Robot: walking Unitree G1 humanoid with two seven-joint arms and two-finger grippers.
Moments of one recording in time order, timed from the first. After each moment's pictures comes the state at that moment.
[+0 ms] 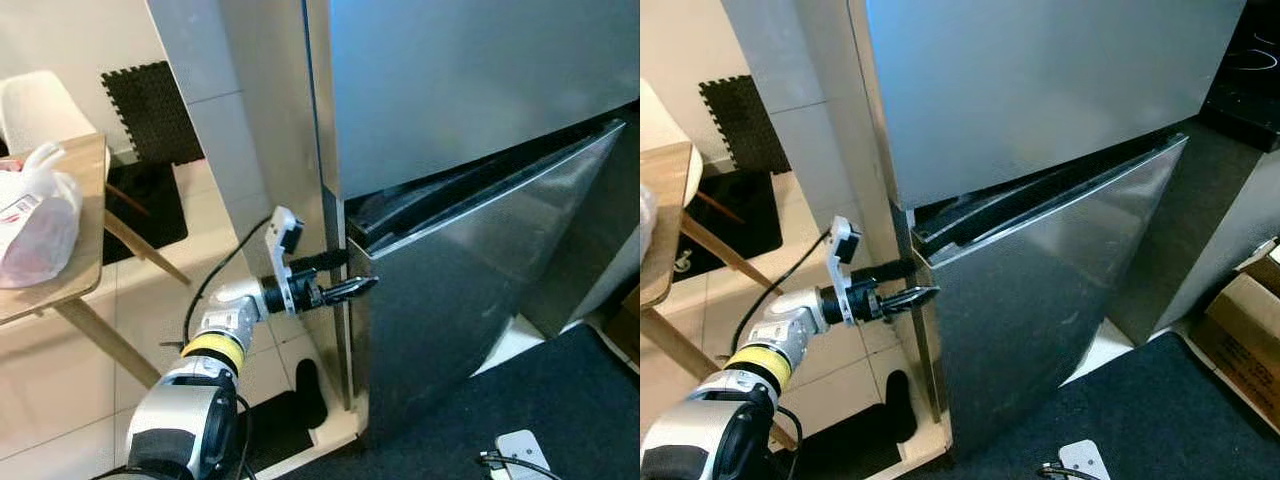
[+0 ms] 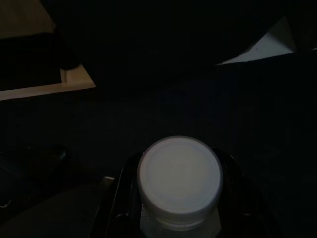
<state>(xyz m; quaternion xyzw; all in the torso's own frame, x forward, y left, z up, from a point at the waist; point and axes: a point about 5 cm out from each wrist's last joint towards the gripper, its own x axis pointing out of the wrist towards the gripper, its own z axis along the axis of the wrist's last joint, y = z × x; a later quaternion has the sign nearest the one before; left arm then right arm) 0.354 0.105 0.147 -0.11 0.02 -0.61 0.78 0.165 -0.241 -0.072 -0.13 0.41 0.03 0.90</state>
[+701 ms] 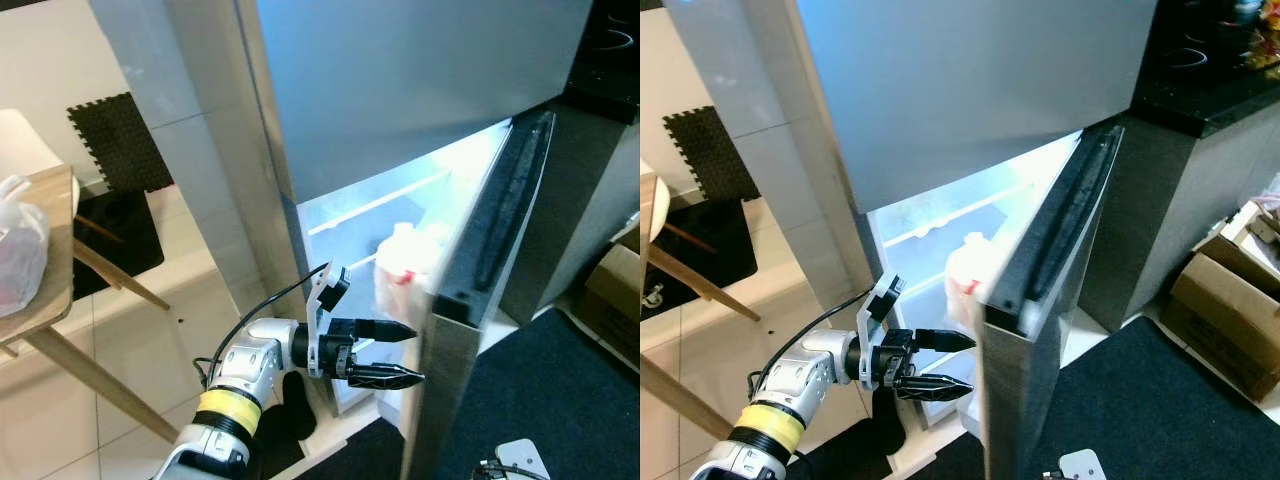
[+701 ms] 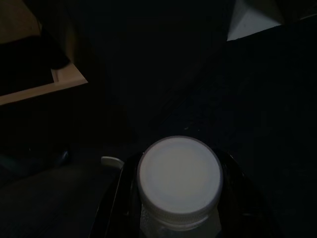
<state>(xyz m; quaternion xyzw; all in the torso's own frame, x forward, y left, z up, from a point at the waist) 0.293 0.068 0.140 -0.13 0.05 -0.76 0.63 0.156 -0.240 -0.077 -0.12 0.42 0.03 0.90</state>
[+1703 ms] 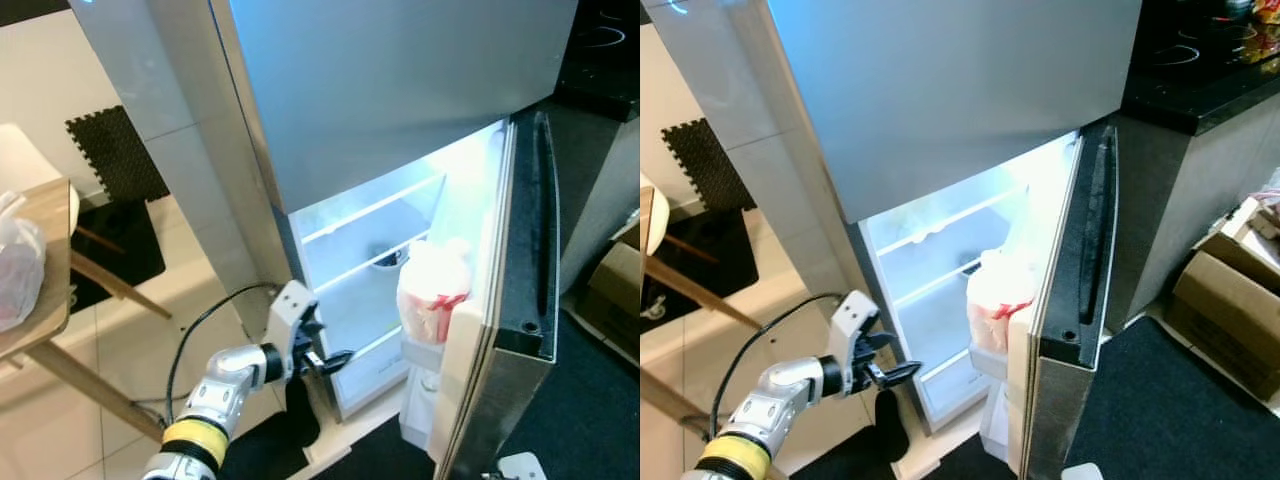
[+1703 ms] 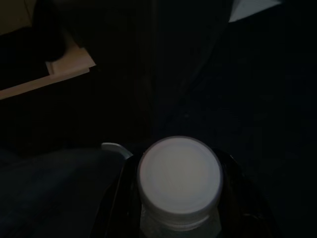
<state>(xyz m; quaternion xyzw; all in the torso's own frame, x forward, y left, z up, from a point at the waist) 0.305 0.150 0.042 0.01 0.22 -0.31 0.93 0.135 -0.244 -0.086 -0.11 0.45 -0.01 0.89</state>
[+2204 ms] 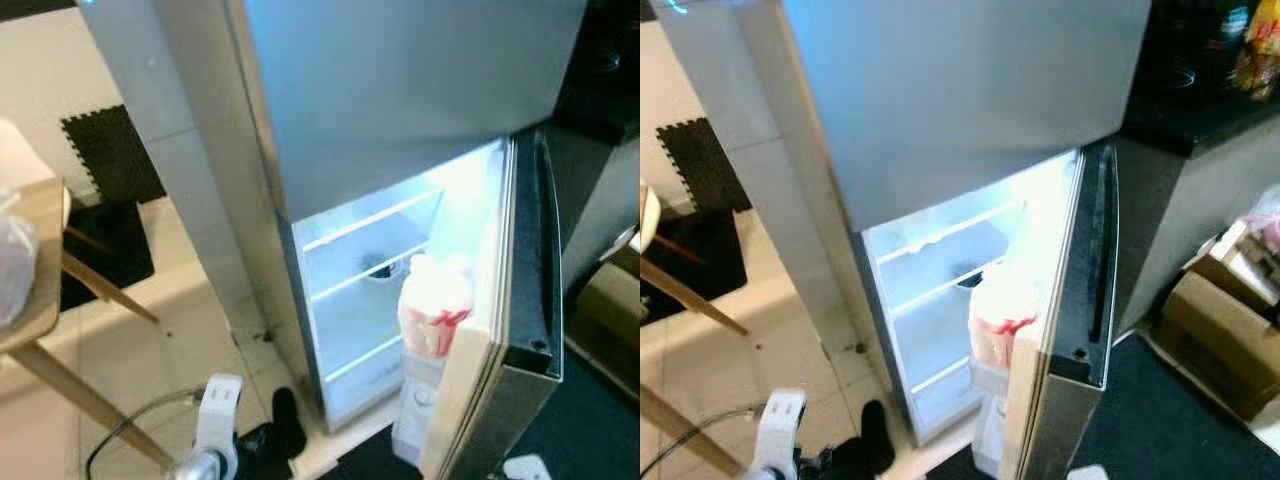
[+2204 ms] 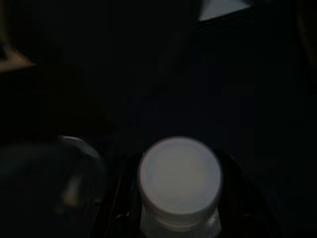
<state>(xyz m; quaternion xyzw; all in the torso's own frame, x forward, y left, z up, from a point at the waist) 0.205 0.199 -0.062 -0.01 0.40 -0.03 0.92 0.142 -0.262 -0.081 -0.16 0.47 0.00 0.86</state>
